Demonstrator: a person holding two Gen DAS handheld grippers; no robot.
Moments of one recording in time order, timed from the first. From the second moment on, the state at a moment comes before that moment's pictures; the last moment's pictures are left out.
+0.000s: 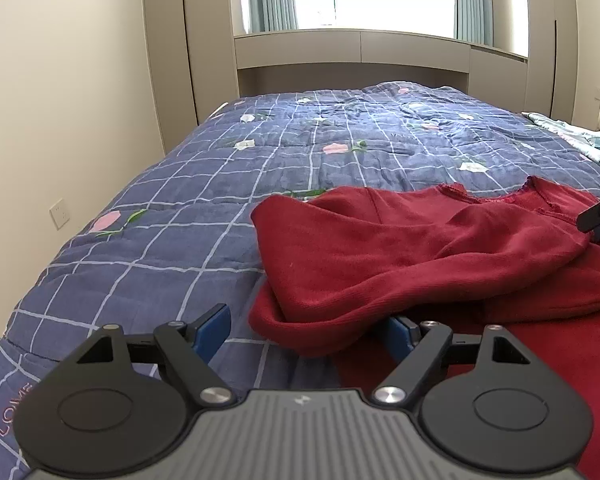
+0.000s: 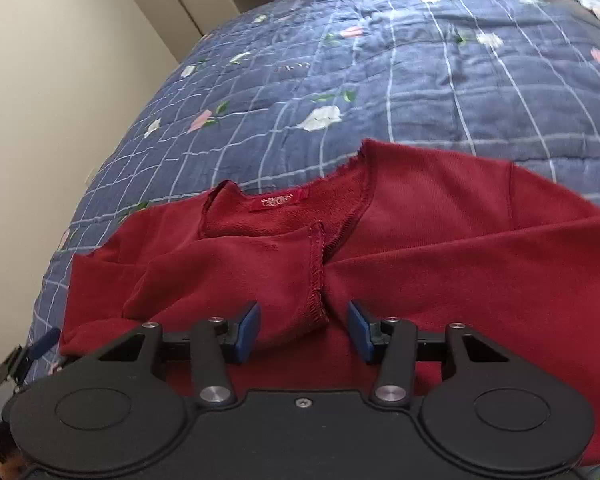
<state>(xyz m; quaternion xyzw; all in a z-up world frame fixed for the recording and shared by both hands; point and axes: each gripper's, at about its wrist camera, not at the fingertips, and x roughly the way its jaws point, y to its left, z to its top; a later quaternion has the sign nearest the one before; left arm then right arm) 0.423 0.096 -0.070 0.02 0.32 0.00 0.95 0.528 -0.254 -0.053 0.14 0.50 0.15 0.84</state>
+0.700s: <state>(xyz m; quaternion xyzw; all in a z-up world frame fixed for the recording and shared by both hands) 0.417 0.102 -0.066 0.00 0.30 -0.01 0.95 0.539 -0.204 0.121 0.19 0.35 0.29 0.87</state>
